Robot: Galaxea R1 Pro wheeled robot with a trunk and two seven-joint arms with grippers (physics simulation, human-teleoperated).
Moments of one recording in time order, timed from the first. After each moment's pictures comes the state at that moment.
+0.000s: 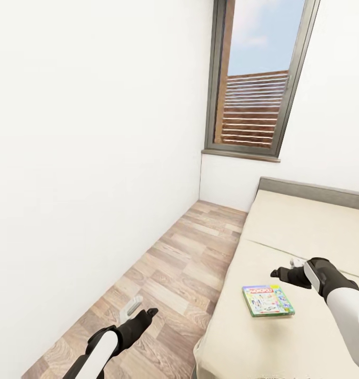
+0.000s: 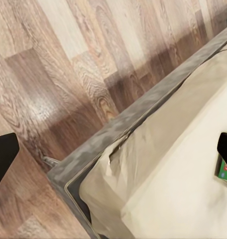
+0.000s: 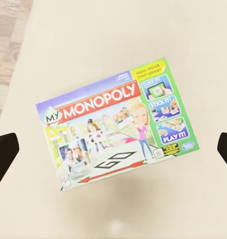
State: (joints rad) left arm -0.25 0.01 -0.27 -1.11 1.11 0.41 0.33; right arm -0.92 -0.32 -0.27 -0.35 0.08 0.70 0.24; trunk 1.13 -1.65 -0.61
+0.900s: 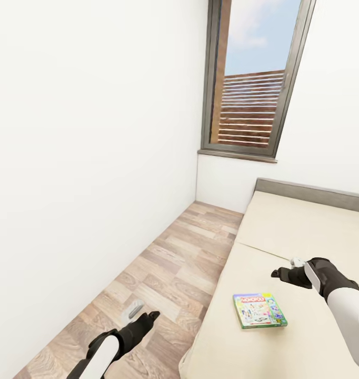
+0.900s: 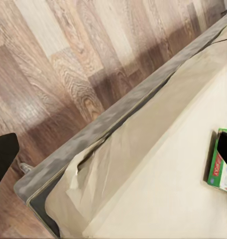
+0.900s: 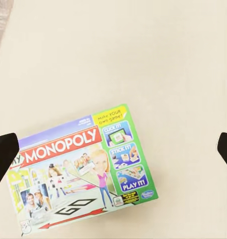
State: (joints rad) left arm -0.24 0.02 -0.31 -1.10 1.11 0.38 0.31; right arm -0.92 -0.32 -0.27 -0.35 0.08 0.70 0.25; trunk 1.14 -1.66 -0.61
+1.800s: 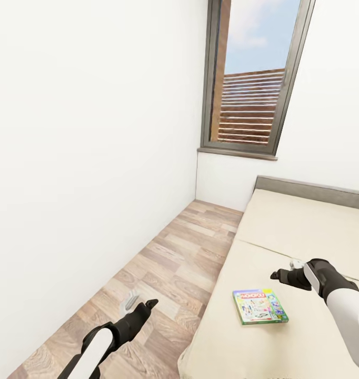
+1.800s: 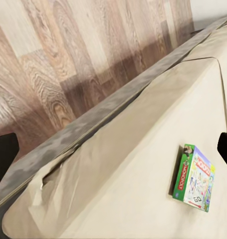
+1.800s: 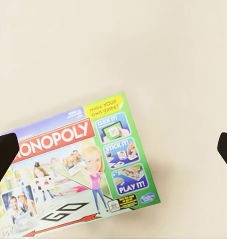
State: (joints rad) left arm -0.24 0.03 -0.25 -1.16 1.22 0.39 0.28; right arm -0.91 -0.32 -0.27 -0.34 0.08 0.71 0.25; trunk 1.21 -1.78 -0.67
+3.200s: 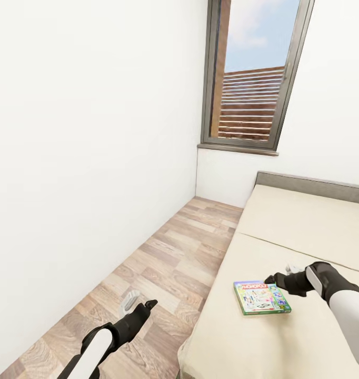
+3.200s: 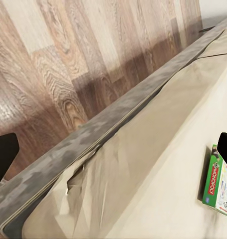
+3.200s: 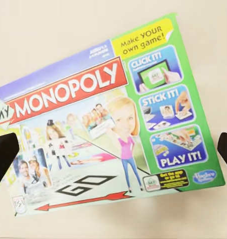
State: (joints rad) left arm -0.24 0.03 -0.25 -1.16 1.21 0.39 0.28; right arm -0.91 -0.33 -0.27 -0.30 0.08 0.80 0.42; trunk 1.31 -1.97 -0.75
